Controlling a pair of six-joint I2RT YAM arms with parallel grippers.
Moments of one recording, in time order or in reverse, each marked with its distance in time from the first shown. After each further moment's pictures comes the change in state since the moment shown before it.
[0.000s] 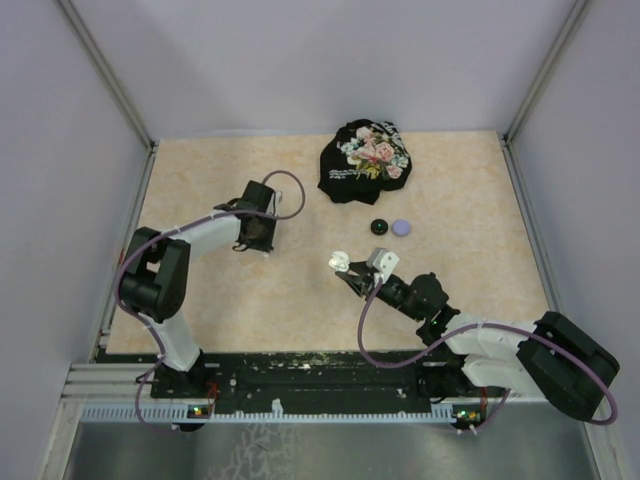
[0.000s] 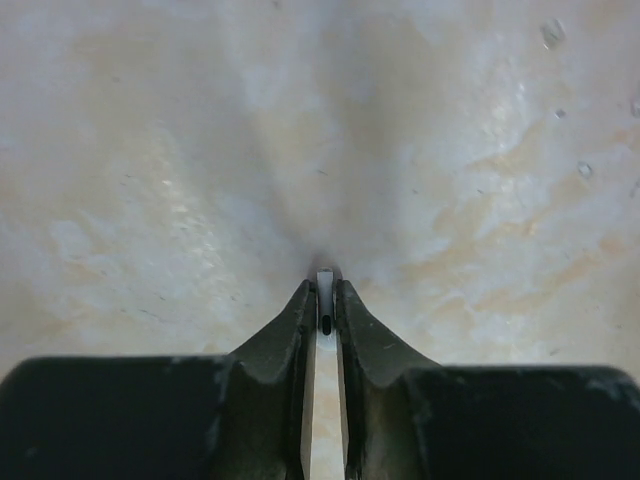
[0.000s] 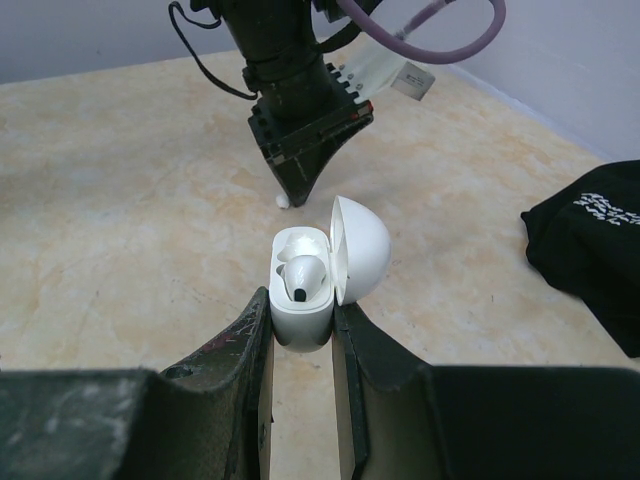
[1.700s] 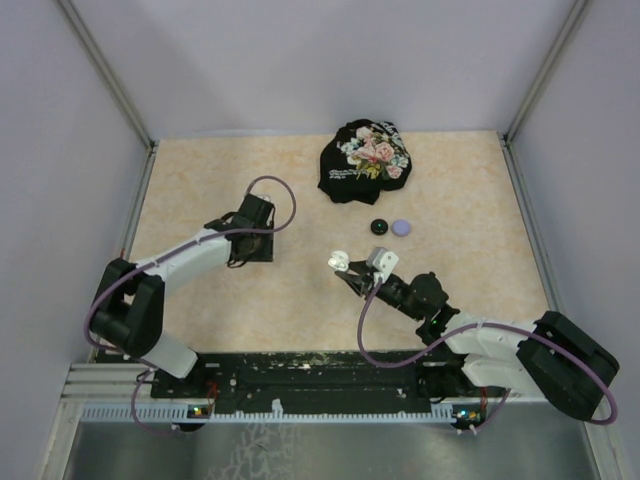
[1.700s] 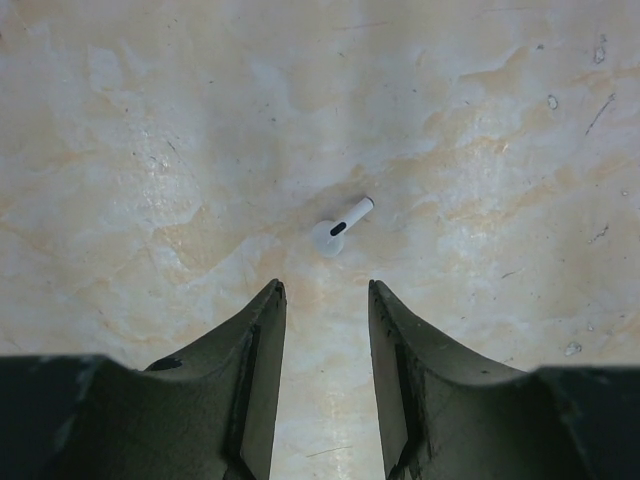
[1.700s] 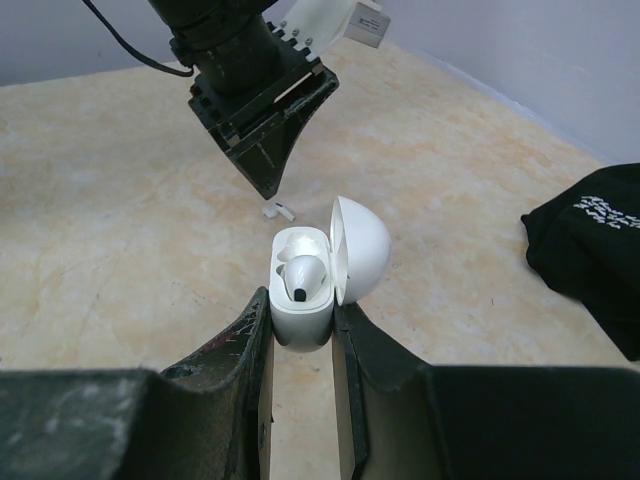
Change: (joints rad) left arm -0.119 -0.264 -0.162 -0.050 -0.152 -0.256; right arm 0.000 0.003 0.006 0.000 -0.002 0.000
